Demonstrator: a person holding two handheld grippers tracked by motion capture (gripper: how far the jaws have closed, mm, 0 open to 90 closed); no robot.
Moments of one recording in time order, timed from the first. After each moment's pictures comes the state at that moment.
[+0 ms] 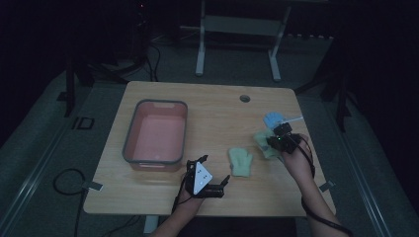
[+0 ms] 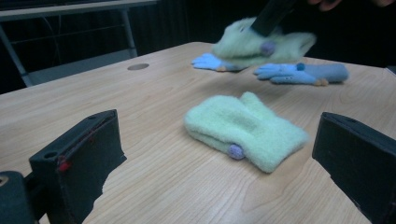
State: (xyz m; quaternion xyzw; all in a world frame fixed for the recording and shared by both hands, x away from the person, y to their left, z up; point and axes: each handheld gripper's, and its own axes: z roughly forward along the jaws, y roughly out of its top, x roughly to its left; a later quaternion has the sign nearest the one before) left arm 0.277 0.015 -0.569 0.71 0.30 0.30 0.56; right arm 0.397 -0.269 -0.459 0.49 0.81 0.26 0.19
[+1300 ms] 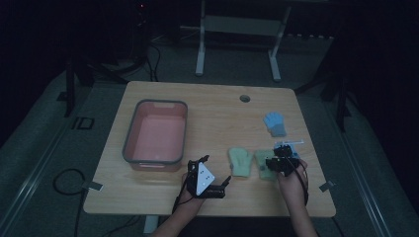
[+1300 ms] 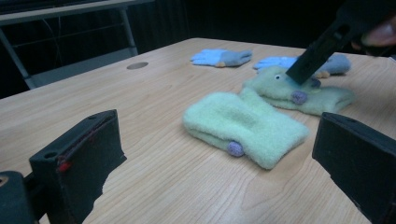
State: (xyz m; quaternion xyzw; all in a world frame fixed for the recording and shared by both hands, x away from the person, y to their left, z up) left arm 0.276 0.010 -0.569 0.72 0.29 0.31 0.55; right arm 0.356 -0.274 -0.515 0.59 0.76 0.23 0.17
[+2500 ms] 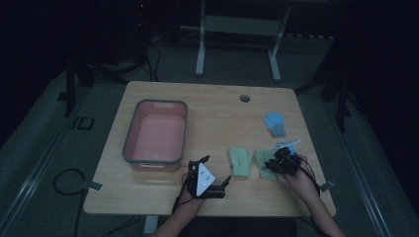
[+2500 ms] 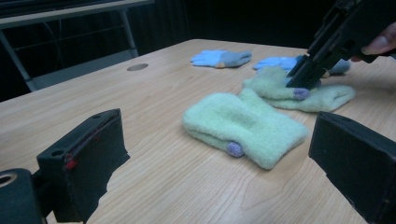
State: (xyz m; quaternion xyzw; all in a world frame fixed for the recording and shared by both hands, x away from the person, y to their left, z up) left arm 0.275 0.009 -0.569 0.72 0.29 0.31 0.55; right arm 0.368 -0.293 -0.530 0.44 0.86 0.24 0.14
